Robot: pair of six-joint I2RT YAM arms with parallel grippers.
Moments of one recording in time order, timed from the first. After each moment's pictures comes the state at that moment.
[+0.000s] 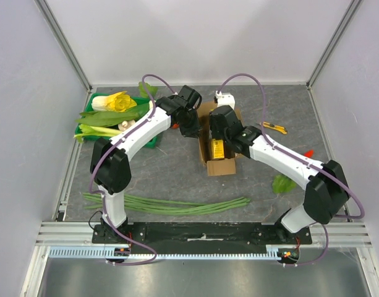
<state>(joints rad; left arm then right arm) -0.64 1.91 1.73 -0.86 0.07 -0.81 0.70 1.53 1.19 -0.30 0.41 0.39</state>
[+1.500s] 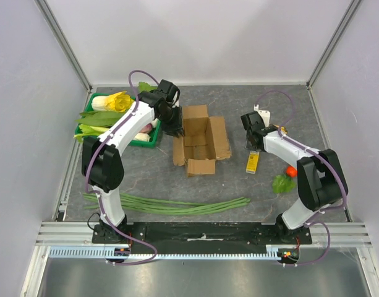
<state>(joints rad) -0.46 1.88 1.71 -0.96 0.18 -0.49 0.35 1.60 1.02 -0.46 0.47 0.45</state>
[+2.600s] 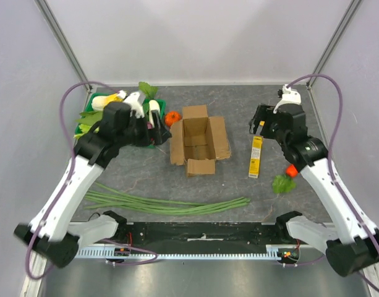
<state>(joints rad) -0.46 1.17 1.35 -0.81 0.13 -0.47 0.33 1.10 1.09 -0.52 0.24 0.38</state>
